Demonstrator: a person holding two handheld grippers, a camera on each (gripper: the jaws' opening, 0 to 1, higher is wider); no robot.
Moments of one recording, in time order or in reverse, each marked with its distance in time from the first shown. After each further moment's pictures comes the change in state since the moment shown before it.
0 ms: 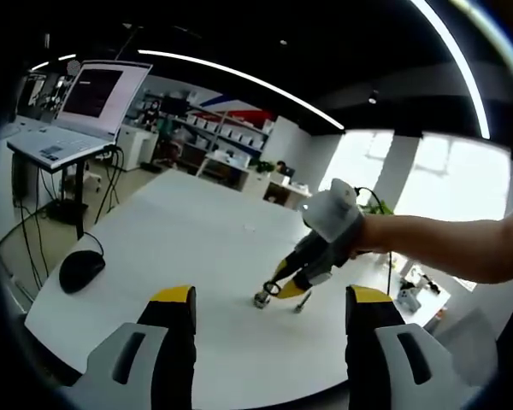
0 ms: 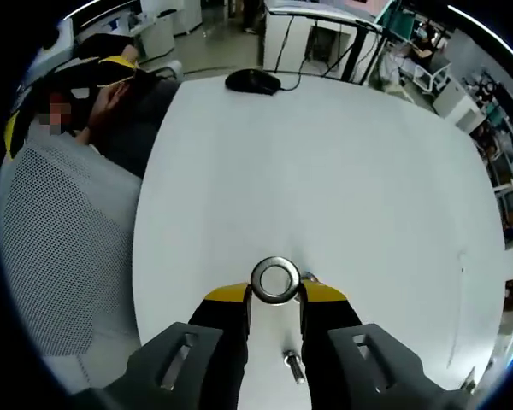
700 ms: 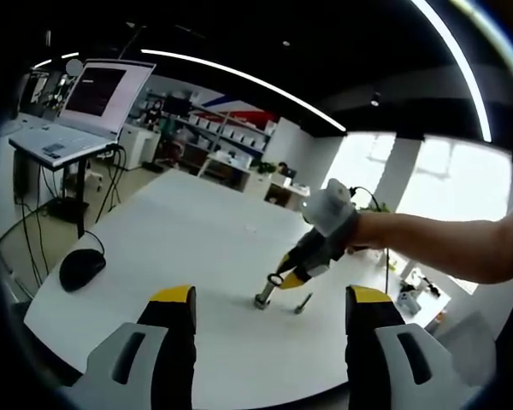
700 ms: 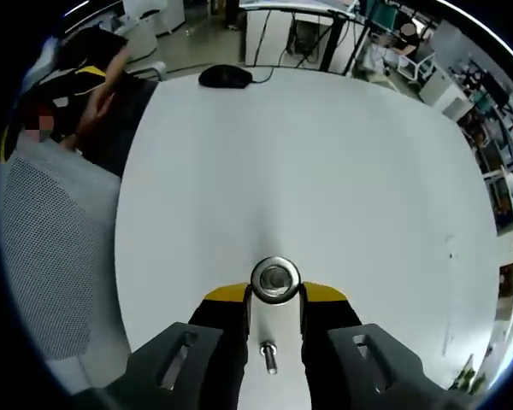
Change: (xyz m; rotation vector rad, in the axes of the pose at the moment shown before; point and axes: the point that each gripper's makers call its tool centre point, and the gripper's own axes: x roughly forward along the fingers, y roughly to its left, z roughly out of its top) left arm 0.001 0.000 0.001 -0.006 -0.003 0.003; right arm 0.003 -0.030 -0.015 0.032 0.043 -0.055
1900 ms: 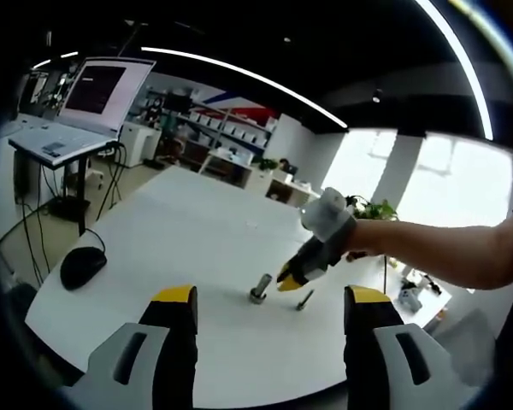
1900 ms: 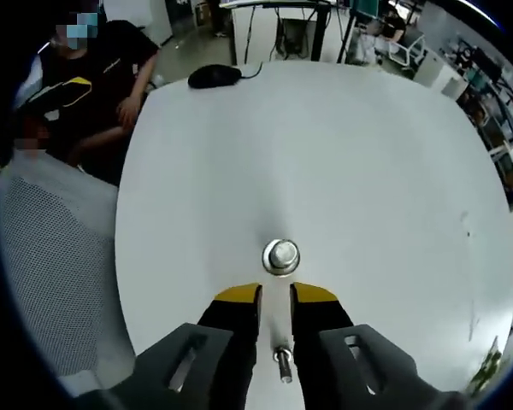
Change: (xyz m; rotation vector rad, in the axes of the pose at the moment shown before) left arm 0.001 0.001 -0.003 0.003 0.020 0.006; right arm 0.006 0.007 -0.012 0.119 -0.047 0.037
